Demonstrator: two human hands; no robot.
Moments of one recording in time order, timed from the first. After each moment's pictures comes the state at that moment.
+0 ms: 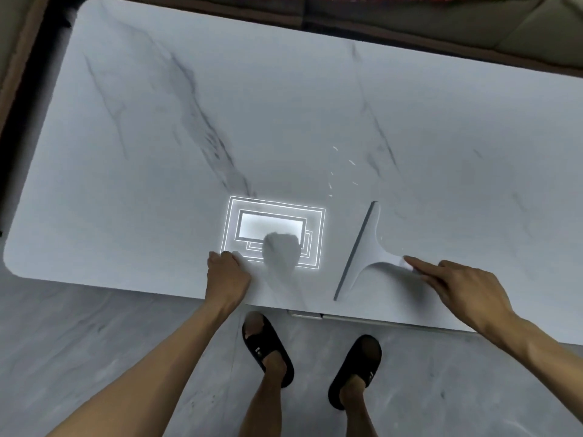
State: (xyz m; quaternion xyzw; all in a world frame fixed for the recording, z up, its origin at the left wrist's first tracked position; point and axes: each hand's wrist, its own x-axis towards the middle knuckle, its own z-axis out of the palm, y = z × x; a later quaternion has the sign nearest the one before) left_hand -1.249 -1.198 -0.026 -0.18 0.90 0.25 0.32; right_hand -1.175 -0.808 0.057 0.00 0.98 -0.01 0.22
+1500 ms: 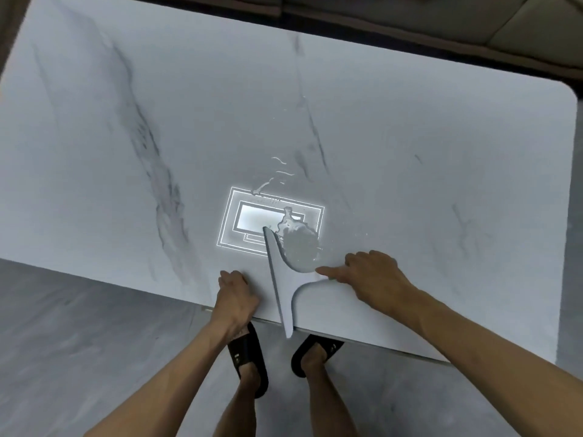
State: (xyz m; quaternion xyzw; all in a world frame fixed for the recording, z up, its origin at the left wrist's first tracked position) left_hand -1.180 -0.983 -0.027 -0.22 0.87 0.24 0.37; right_hand -1.210 -0.706 0.002 -0.25 0.91 -0.05 0.32
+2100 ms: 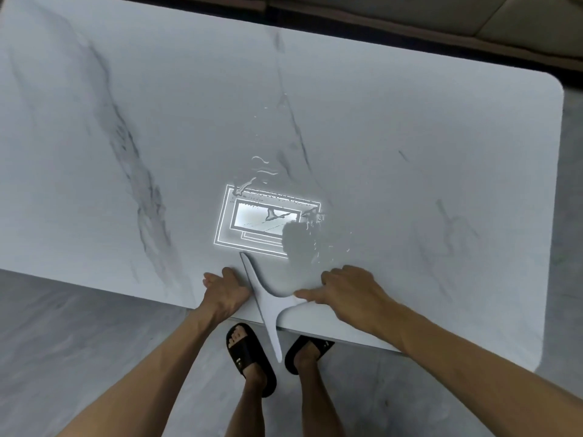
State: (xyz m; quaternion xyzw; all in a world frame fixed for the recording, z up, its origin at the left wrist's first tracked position) left_hand -1.206 -0.956 -0.031 -0.27 0.83 0.19 0.45; right_hand -1.192 -0.701 0.012 -0.28 0.89 -0.10 0.33
